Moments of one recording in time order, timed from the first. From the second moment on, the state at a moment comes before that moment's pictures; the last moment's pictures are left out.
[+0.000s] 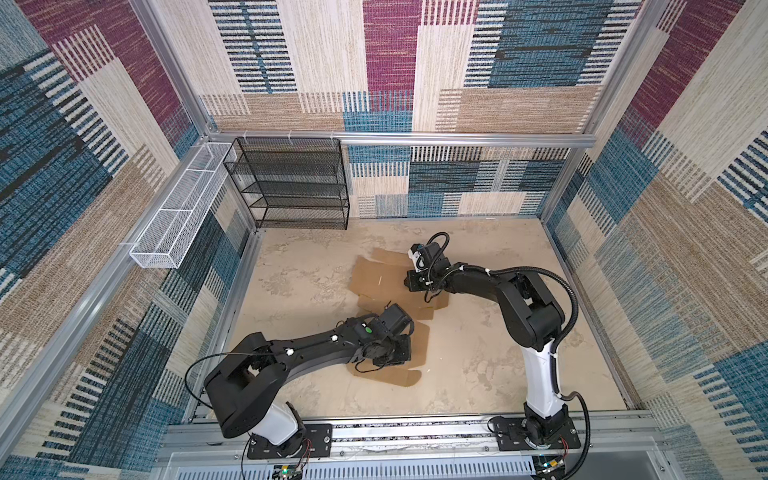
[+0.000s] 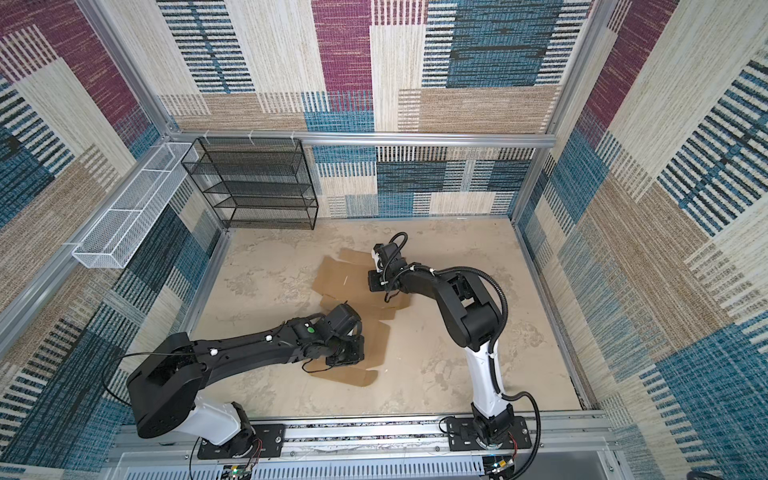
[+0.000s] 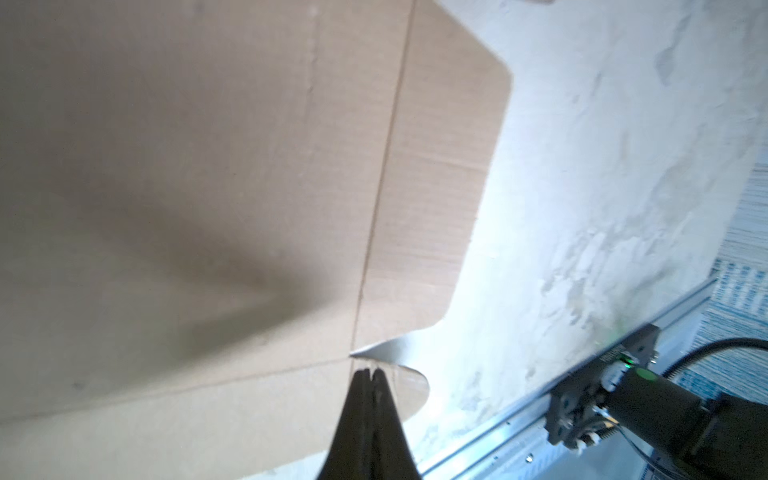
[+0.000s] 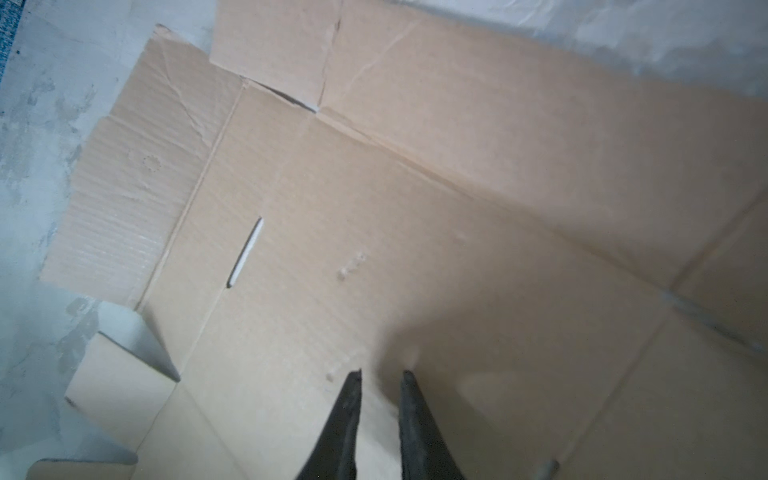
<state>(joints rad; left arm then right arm) -0.92 1.50 0.89 -0.46 0.15 -0.93 0.52 2.08 1.38 -0.17 -0.21 0.35</state>
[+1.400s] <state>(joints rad) -0.87 1.50 0.73 -0.47 0.09 -0.93 0.56 2.13 1.40 -0.15 -0.21 0.38</state>
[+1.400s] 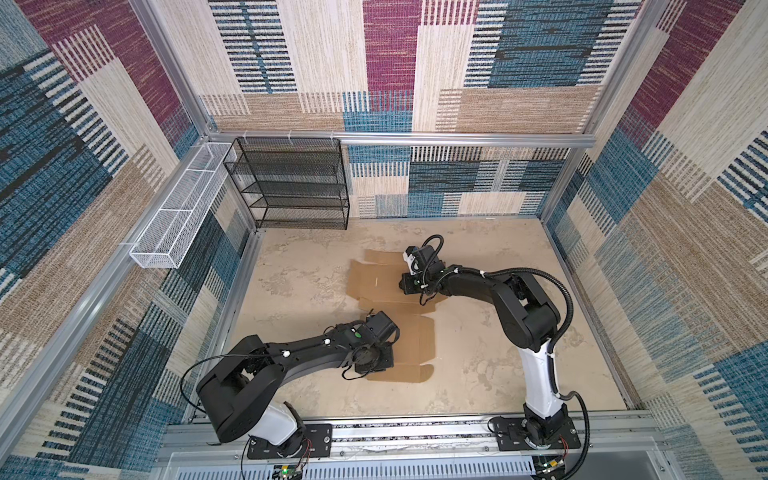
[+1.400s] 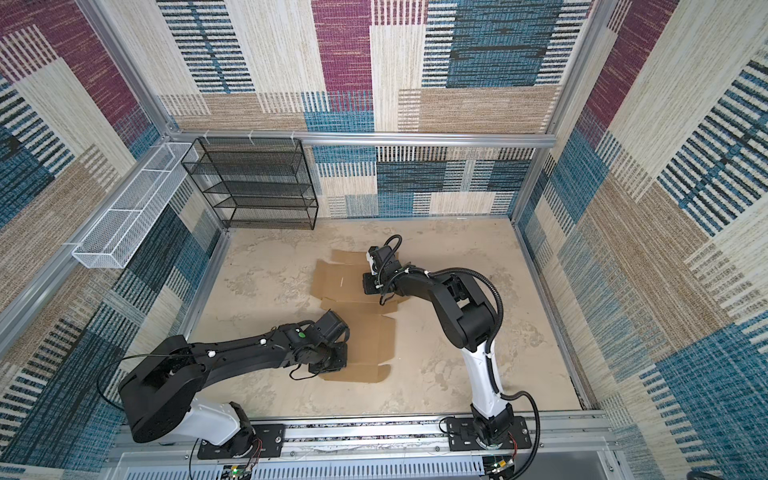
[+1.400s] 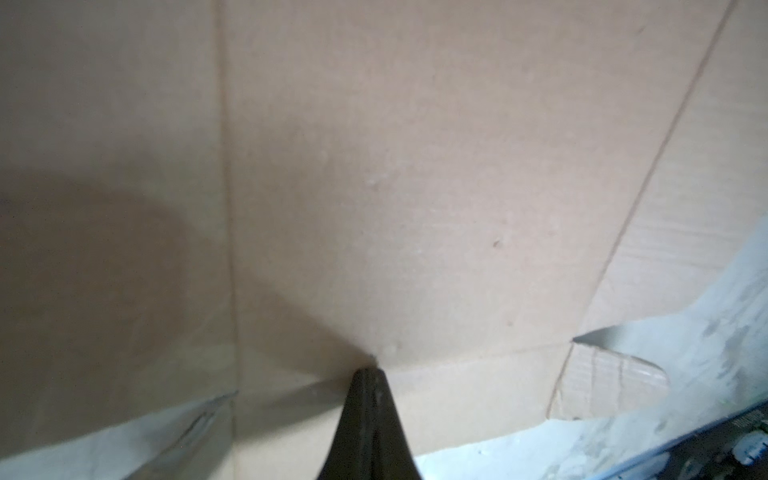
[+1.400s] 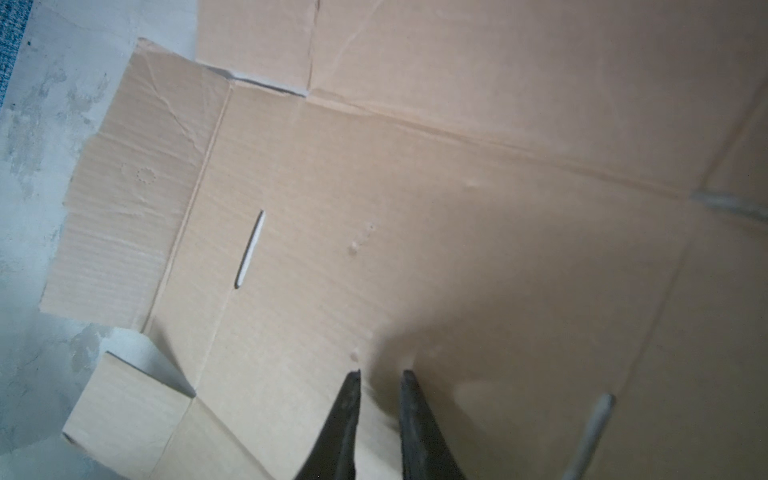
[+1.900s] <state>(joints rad) -0.65 1.29 0.99 -0.71 0.01 -0.79 0.57 1.95 1.34 -0.21 -0.21 0.38</state>
